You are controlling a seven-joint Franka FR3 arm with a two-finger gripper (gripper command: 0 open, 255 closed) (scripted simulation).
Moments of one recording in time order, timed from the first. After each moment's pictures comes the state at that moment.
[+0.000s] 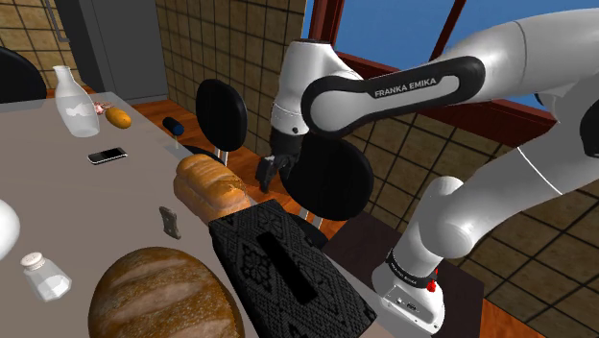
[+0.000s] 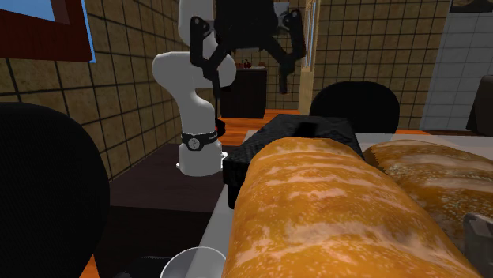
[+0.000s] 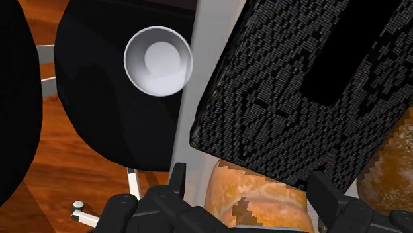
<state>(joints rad) 0.15 -0.46 0.31 -2.48 0.21 2.11 0.22</state>
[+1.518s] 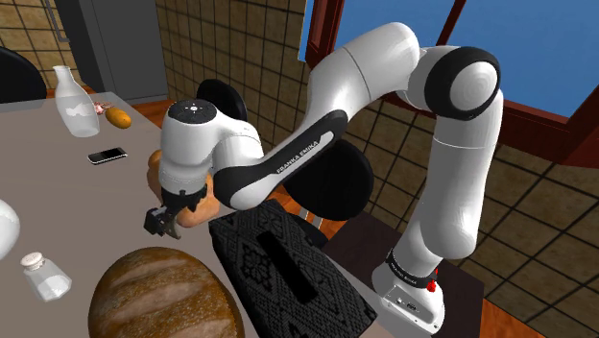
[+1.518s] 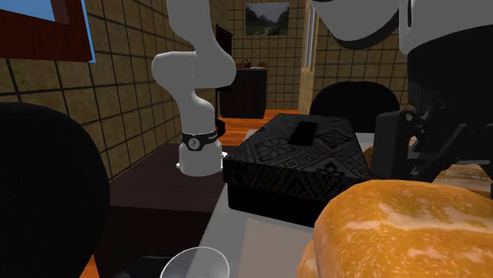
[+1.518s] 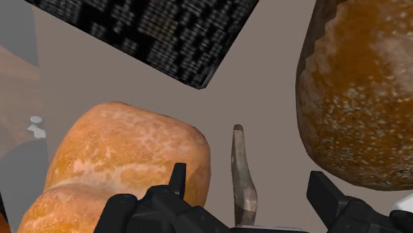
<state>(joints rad) 0.21 0.29 0.52 -2.01 -0.49 2.47 0.84</state>
